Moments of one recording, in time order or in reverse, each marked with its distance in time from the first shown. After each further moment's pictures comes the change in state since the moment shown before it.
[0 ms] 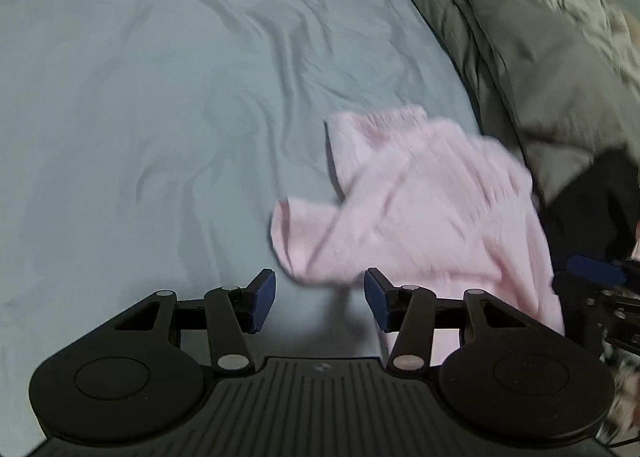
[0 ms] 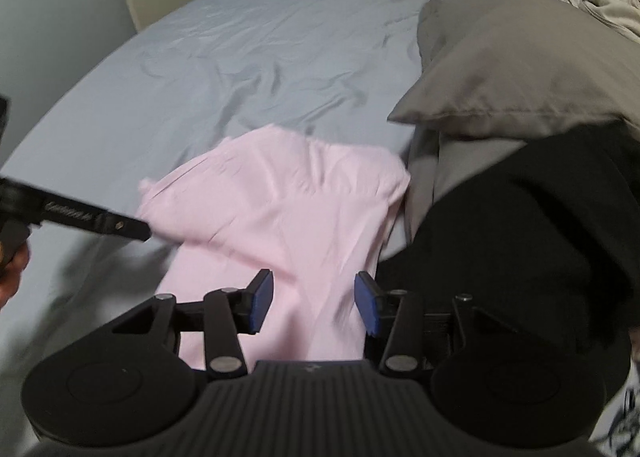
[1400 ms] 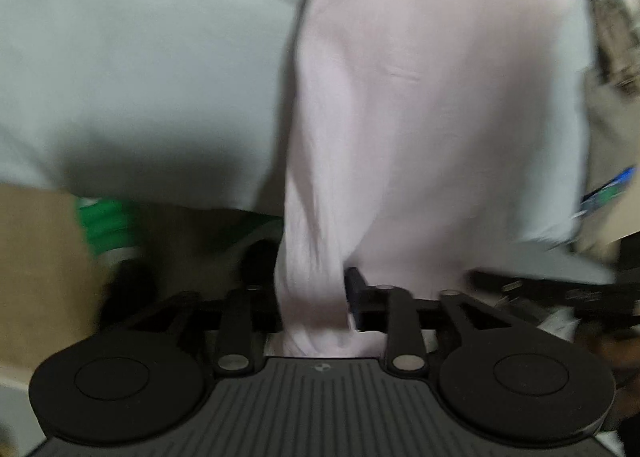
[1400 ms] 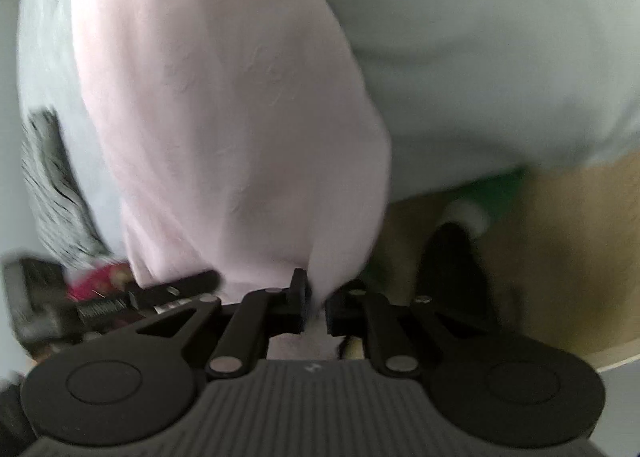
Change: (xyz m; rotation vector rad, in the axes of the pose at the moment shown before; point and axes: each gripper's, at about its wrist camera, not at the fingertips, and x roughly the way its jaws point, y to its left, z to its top) left arm -0.181 -0.014 -0.553 -0.282 0.730 -0.071; right arm -0.233 0.079 -0.501 0.640 0.799 0.269
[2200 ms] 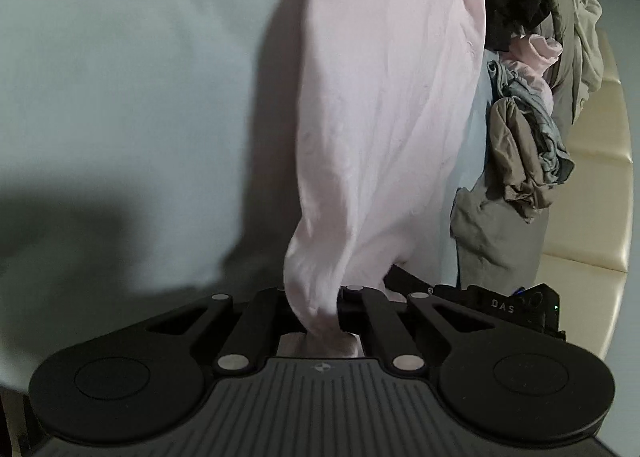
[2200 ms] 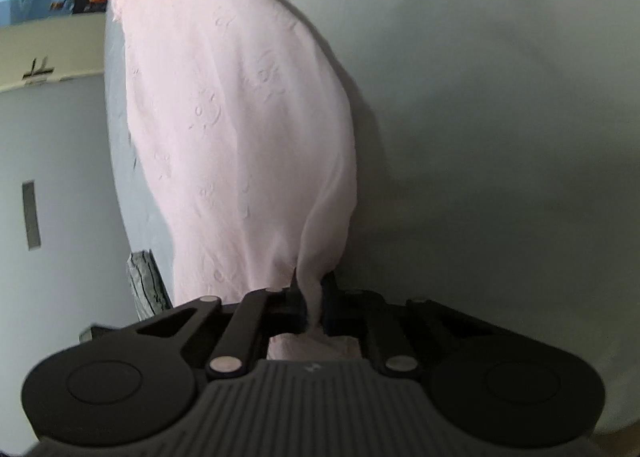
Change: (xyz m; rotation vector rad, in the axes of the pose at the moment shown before) left arm 0.010 -0.092 0.042 -0.091 -0.331 -0.415; right arm -0.065 -0.120 0.116 0.109 -0.216 0.415
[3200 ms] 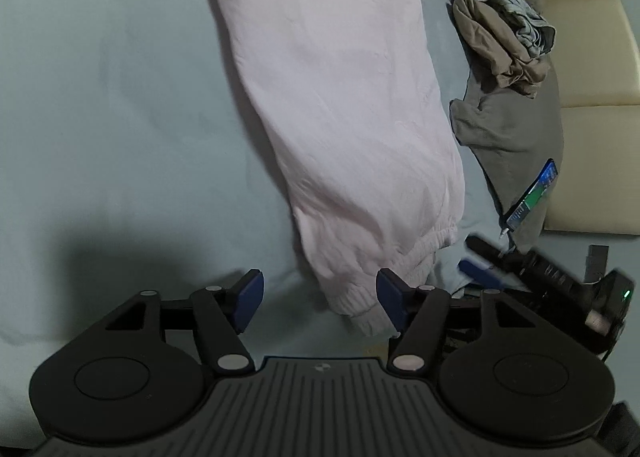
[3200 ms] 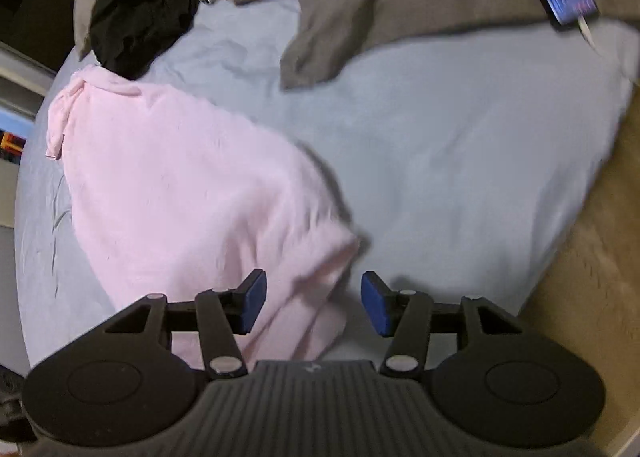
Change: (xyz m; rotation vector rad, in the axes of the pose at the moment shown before) left arm -0.014 -0.064 0.036 0.444 0.205 0.192; right arm -0.058 0.024 -0.115 0.100 -0.619 -0.343
